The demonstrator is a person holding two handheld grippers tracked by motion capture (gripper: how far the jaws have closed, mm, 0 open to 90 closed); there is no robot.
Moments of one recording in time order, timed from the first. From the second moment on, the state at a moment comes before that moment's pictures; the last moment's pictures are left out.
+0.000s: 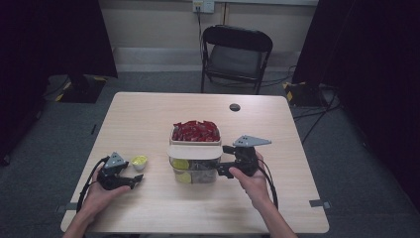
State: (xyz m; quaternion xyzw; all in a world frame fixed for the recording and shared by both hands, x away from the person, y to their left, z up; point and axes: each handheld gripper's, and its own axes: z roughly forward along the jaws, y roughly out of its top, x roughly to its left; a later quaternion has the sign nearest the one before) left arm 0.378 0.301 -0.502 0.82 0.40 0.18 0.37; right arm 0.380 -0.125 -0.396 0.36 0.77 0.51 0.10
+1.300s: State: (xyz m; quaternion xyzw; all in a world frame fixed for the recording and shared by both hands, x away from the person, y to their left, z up) left arm 0.378 0.301 -0.502 0.82 0.40 0.18 0.37; right arm 0.369 -0.118 -0.438 0.37 0.80 0.46 0.09
